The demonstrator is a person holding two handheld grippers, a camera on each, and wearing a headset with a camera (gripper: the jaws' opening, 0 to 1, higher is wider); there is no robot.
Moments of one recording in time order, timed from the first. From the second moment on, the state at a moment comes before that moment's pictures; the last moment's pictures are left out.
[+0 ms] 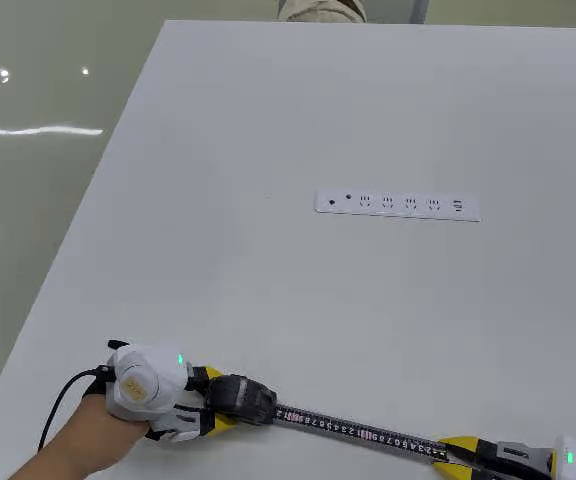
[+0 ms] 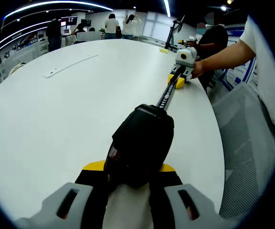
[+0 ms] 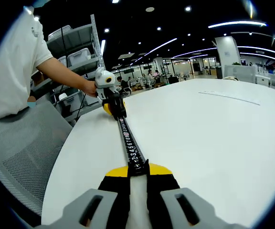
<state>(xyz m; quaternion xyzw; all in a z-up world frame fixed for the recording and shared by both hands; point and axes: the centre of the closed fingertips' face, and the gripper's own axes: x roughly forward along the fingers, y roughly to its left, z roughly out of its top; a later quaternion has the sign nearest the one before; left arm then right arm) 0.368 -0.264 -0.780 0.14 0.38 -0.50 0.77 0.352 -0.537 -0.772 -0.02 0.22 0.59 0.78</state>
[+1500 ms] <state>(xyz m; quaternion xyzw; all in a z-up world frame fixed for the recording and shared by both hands) 0.367 -0.265 -0.781 0.15 0.38 -0.49 0.77 0.353 -0.553 -0.774 -0.03 0.23 0.56 0.79</state>
